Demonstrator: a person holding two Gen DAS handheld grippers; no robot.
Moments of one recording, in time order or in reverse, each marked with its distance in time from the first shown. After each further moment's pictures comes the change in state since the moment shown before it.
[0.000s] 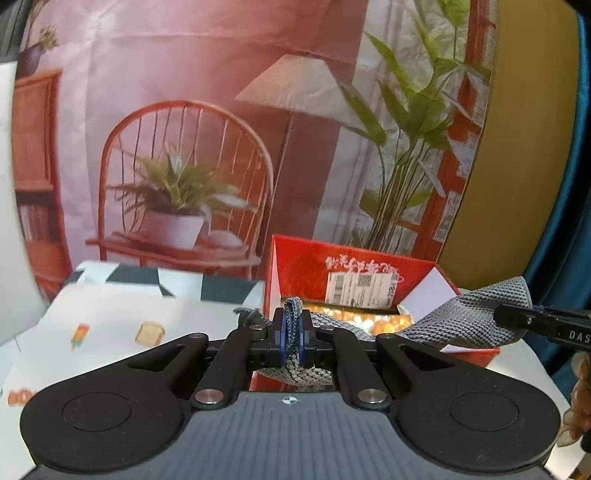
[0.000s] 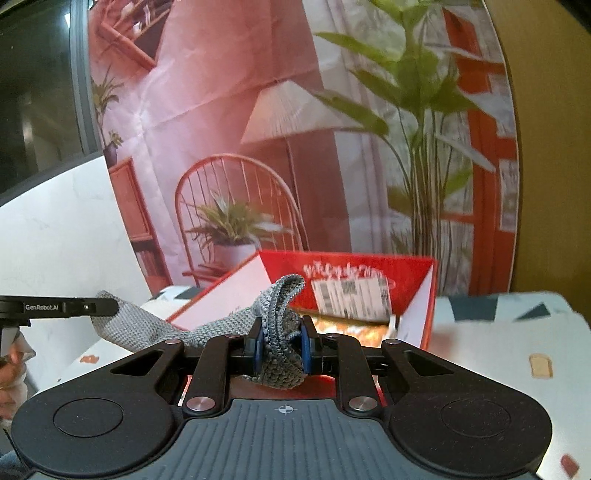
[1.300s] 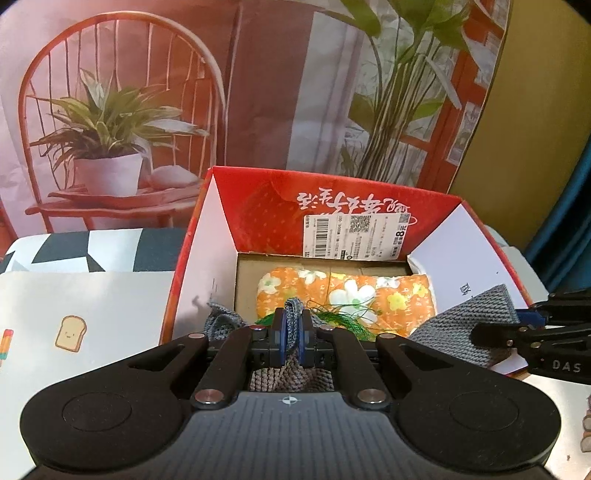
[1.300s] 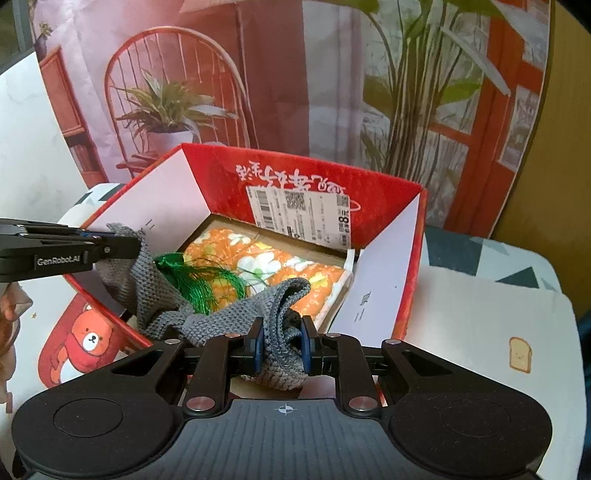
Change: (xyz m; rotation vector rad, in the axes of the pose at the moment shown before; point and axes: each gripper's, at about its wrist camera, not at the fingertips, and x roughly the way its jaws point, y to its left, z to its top) left arm 0.153 -0.034 0.012 0.065 0.309 -0.046; right arm 0.122 -0.037 0.009 -0.042 0.441 -0.157
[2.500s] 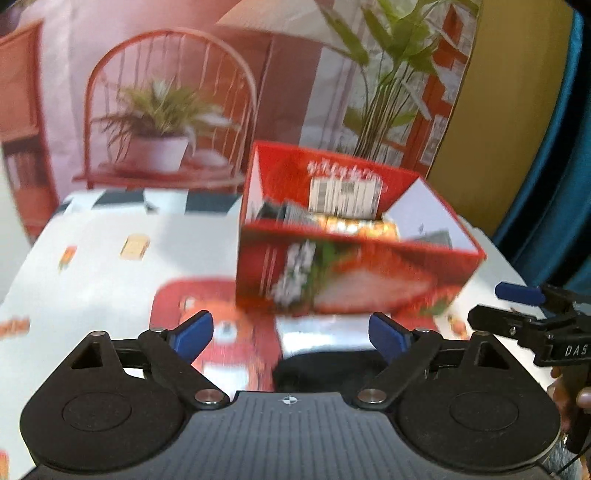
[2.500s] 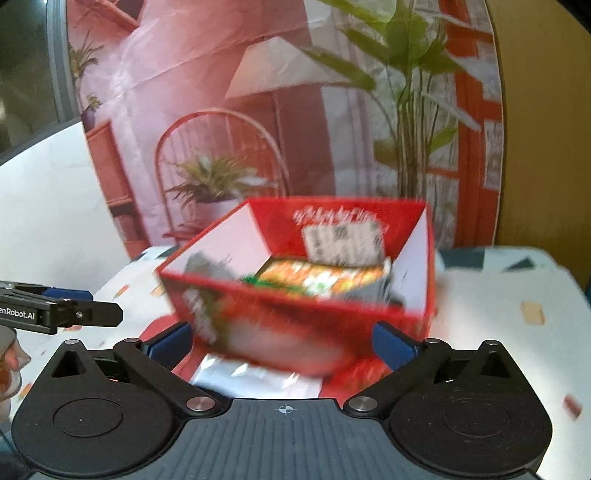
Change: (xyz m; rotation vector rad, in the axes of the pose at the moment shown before) left arm -0.138 0.026 -0.121 -0.043 -0.059 -0.020; right arm -0.093 0.060 -0.118 0.075 -0.292 0.086
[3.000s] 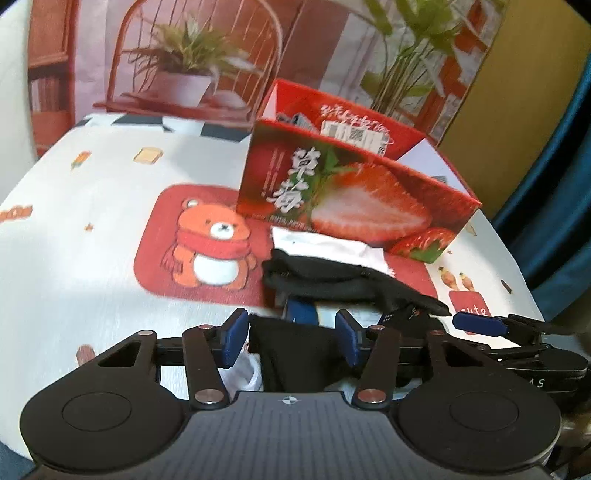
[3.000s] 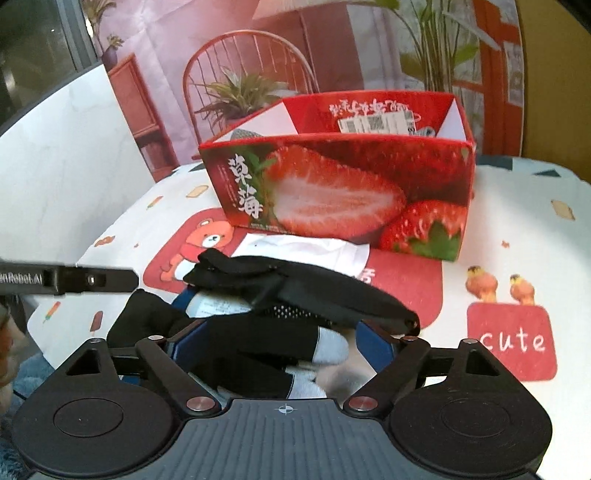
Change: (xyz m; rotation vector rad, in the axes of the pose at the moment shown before) left arm -0.011 0.001 -0.069 -0.146 0.084 -0.015; right arm -0.005 0.022 -0.079 0.022 0.189 0.076
